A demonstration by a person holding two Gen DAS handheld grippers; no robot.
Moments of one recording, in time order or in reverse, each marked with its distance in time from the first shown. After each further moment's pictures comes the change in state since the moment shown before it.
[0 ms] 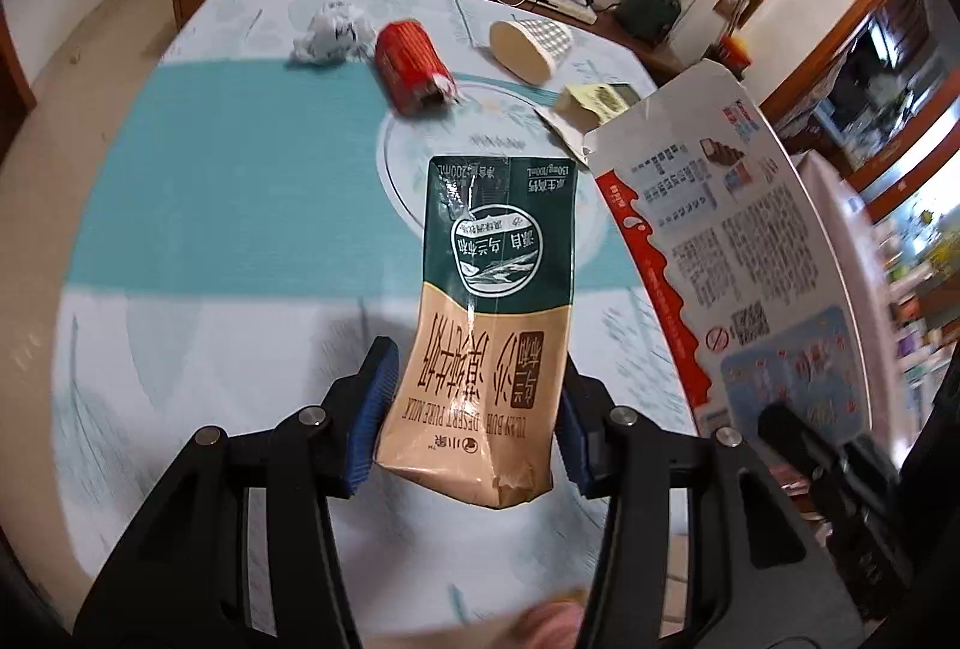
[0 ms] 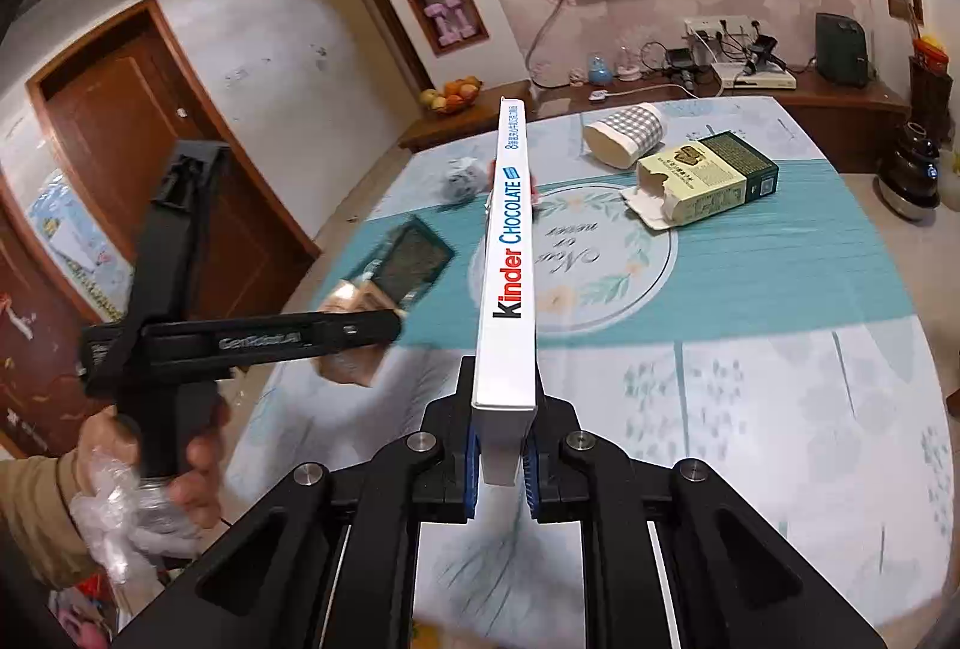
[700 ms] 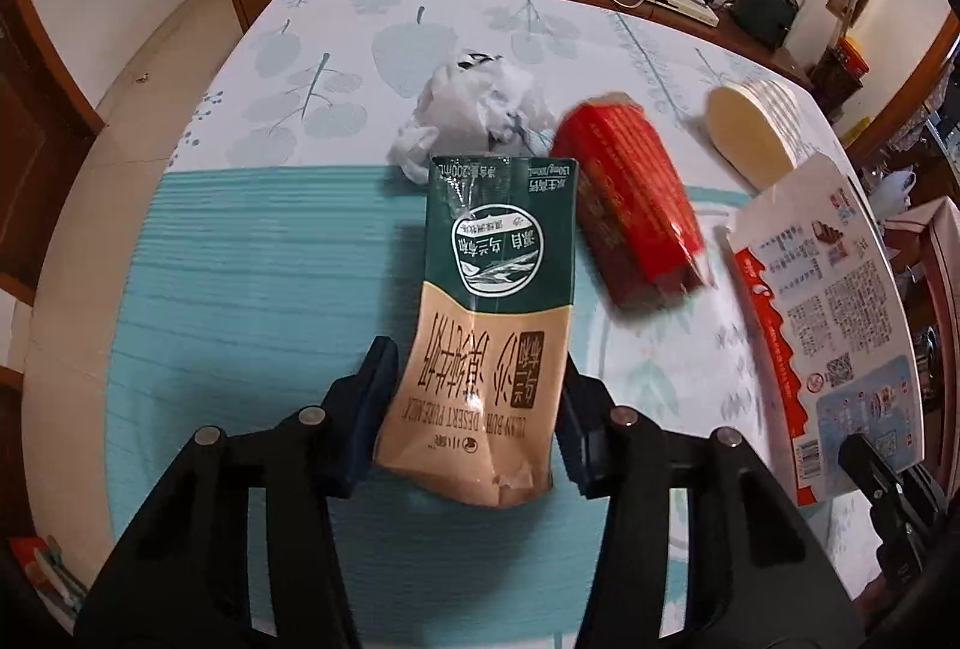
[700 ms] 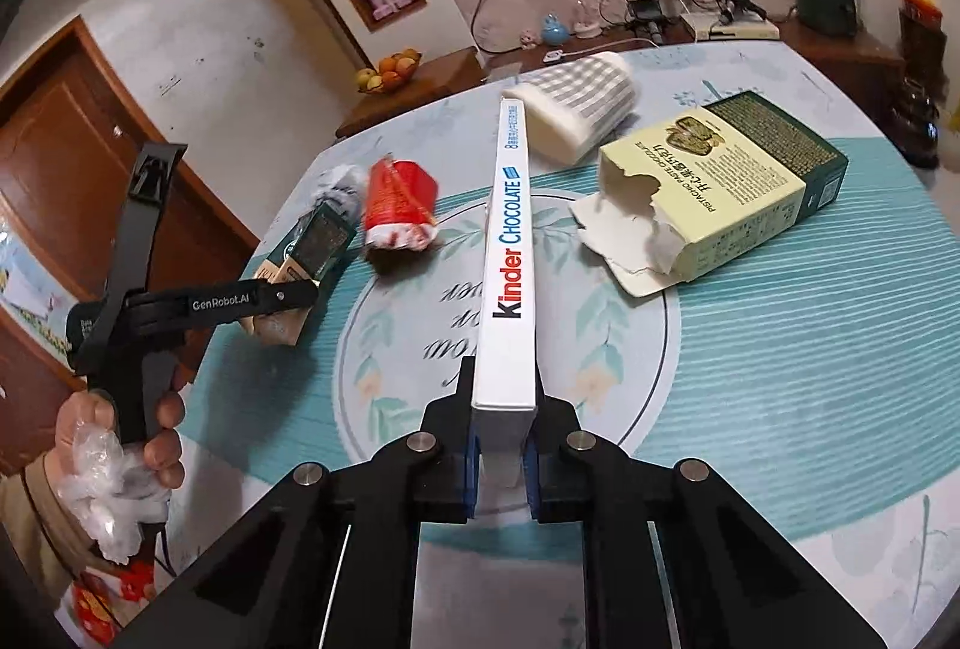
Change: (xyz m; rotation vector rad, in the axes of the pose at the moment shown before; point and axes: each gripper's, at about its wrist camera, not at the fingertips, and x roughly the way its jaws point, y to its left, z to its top) left arm 0.146 0.089 0.169 -0.002 0.022 0.285; right arm 0.184 -0.071 0.079 0.086 0.088 -0.080
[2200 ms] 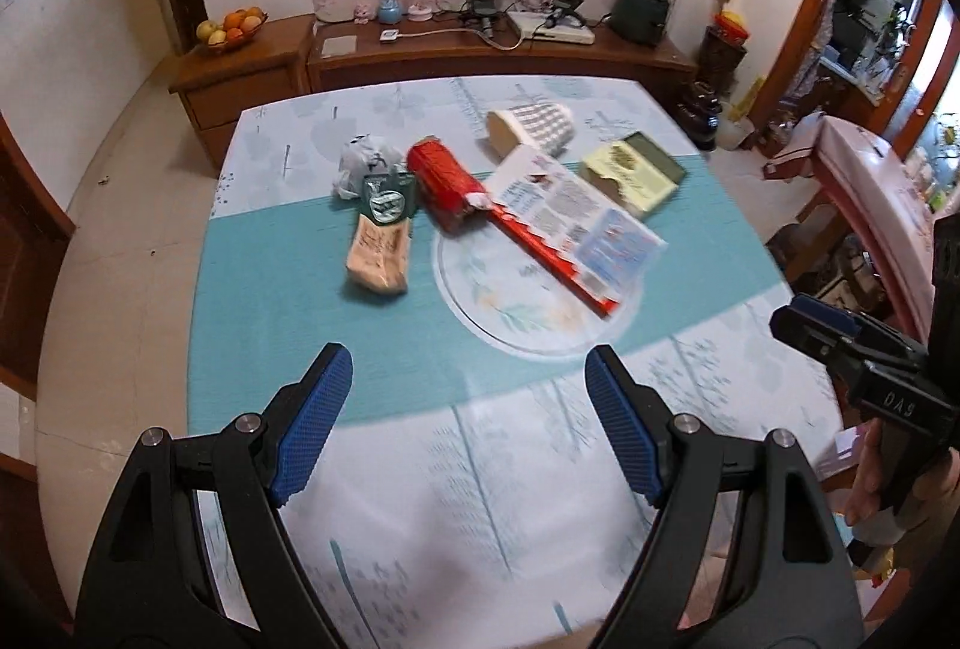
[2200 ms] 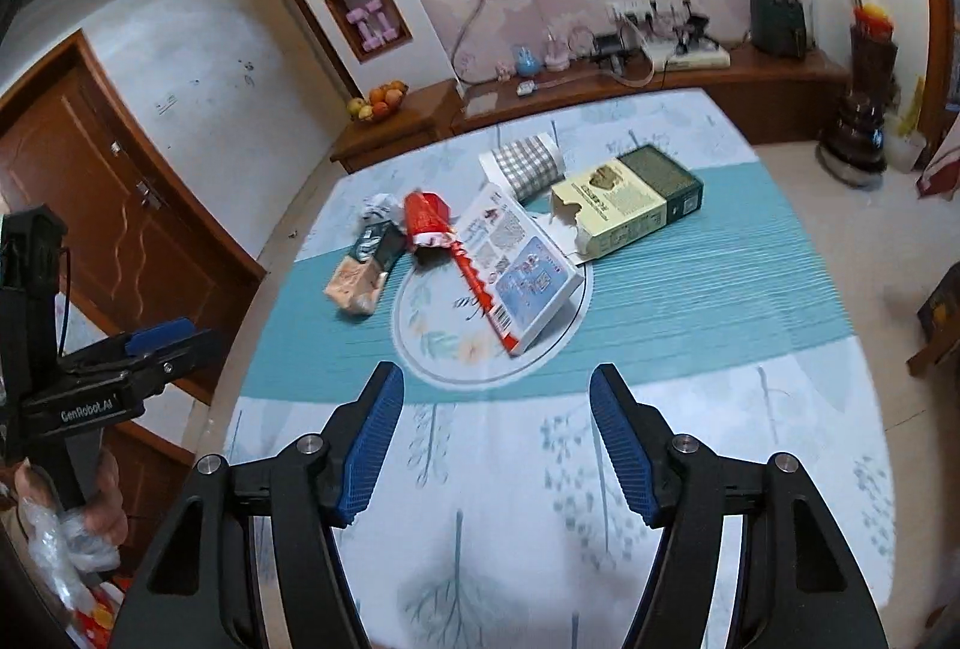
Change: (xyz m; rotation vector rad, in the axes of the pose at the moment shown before) left arm -0.216 -0.038 -0.086 0.213 -0.137 -0.103; right arm -0.174 0.012 -0.017 0.053 -0.033 -0.069
